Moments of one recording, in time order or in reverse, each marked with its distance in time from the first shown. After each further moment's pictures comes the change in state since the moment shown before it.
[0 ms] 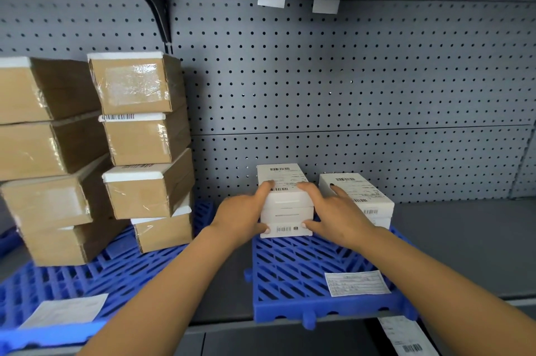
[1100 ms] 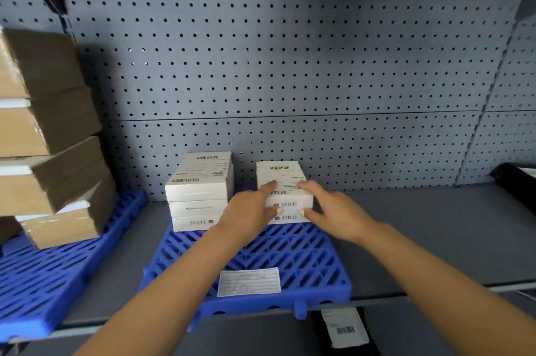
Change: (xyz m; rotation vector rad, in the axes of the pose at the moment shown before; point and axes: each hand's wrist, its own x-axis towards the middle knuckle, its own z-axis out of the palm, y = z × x) left_hand 0.067 0.154 0.046 -0.244 -0.024 -0.109; right_hand -0.050 0.157 -0.010 0.241 -0.137 0.062
